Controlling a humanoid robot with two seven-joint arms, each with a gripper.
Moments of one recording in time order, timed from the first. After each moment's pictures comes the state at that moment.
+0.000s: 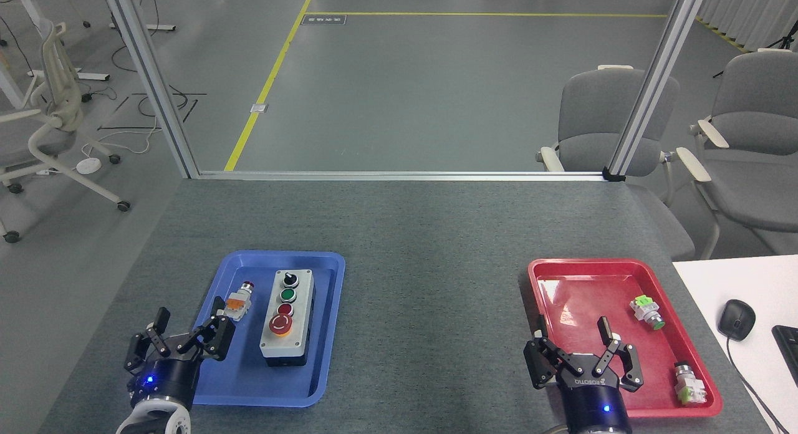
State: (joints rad) left arm -0.09 0.16 0.10 -1.36 -1.19 -0.04 0.11; right arm 0.06 0.05 -0.05 -1.59 1.52 -0.02 -0.10
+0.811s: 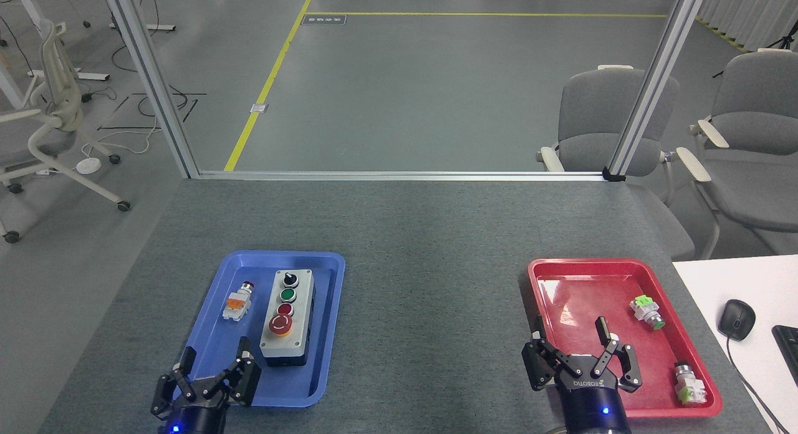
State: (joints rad) left arm 0.07 0.08 0.04 -1.46 -1.21 -0.04 0.18; right arm 0.07 0.05 -0.05 -1.59 1.52 -0.03 -0.11
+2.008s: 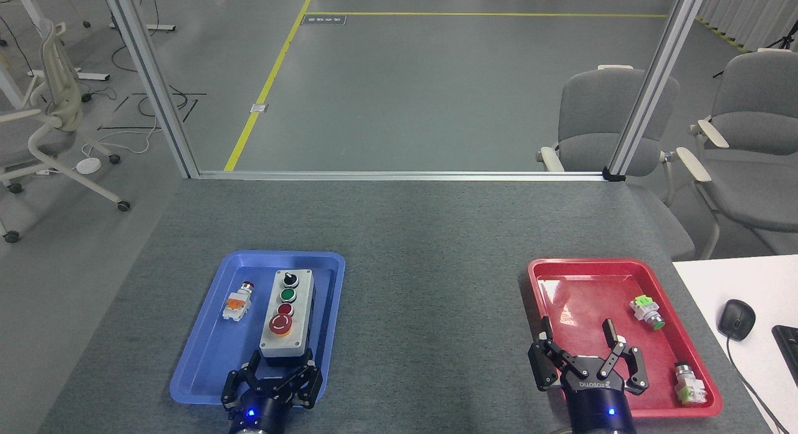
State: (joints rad) left arm -0.09 0.02 -0.15 -1.18 -1.34 0.09 0.14; right arm 0.07 0.06 -0.08 -1.59 1.53 -0.04 -0.11
